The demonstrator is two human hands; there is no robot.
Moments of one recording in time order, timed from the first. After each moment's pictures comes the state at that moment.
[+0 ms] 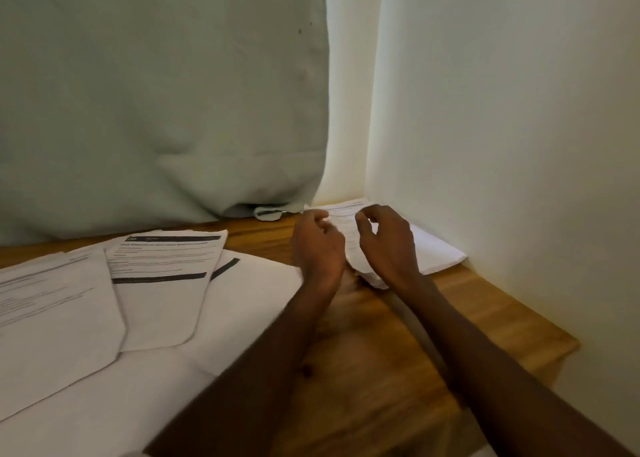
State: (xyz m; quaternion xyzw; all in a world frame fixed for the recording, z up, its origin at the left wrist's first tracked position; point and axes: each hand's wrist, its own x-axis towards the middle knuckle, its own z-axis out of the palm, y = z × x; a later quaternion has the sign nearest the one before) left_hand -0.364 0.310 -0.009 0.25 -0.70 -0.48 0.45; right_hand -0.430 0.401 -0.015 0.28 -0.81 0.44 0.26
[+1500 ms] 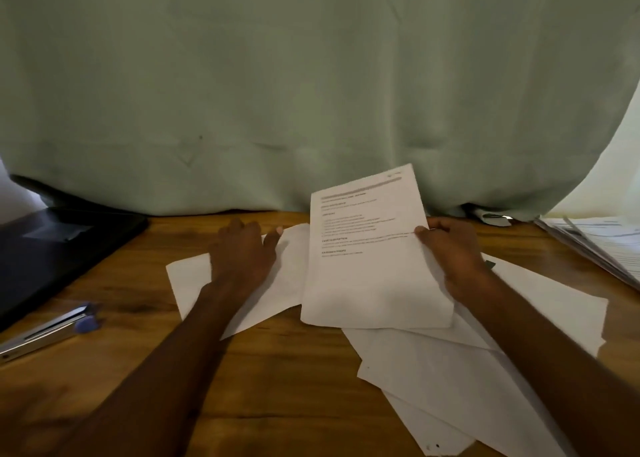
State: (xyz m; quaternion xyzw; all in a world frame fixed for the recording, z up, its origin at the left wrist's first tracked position) left_hand 0.006 -0.068 -0.032 0.48 -0.82 -0.06 0.30; right_hand -0.234 0.125 -0.012 0.24 -0.72 0.64 -0.08
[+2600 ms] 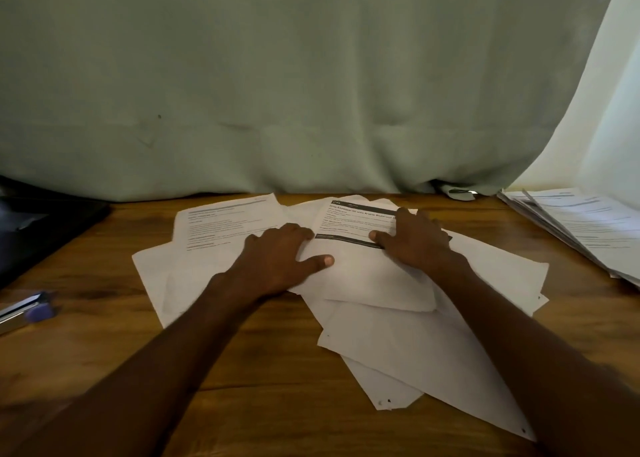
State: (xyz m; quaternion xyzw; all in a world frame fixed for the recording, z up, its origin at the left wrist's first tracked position) left_hand -0.038 0.000 -0.035 0.29 -0.95 -0.08 0.10; right_hand -0.241 0.141 -0.021 0.34 -0.92 0.17 0.03
